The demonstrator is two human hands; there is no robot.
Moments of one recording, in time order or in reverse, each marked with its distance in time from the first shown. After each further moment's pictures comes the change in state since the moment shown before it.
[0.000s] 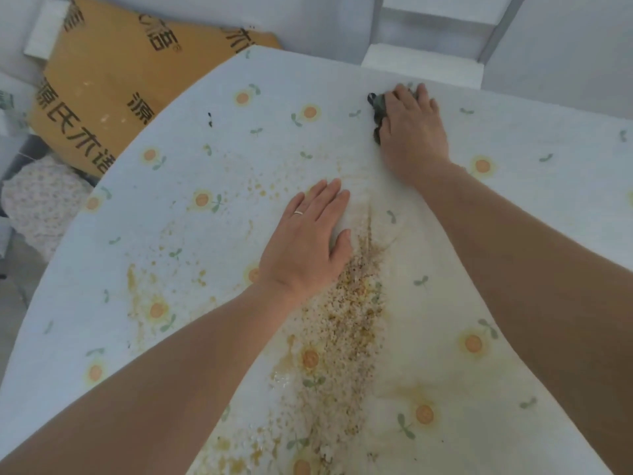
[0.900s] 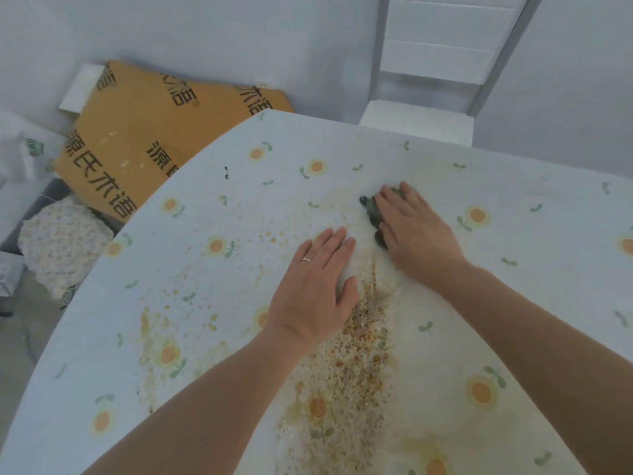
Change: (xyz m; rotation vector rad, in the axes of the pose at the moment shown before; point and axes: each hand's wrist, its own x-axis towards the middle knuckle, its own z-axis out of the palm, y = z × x) left_hand -0.001 0.001 -0.001 0.013 -0.032 0.004; right_hand -0.084 0.001 -0.009 -0.060 -0.099 -0.227
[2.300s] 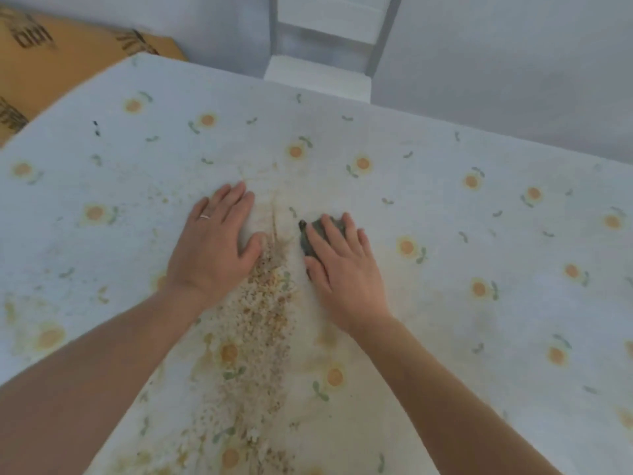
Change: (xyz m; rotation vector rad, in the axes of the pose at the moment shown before) left_hand 0.003 -0.001 0.001 0.081 0.007 0.020; right_hand -0.148 -0.024 0.023 0.115 -0.002 0.224
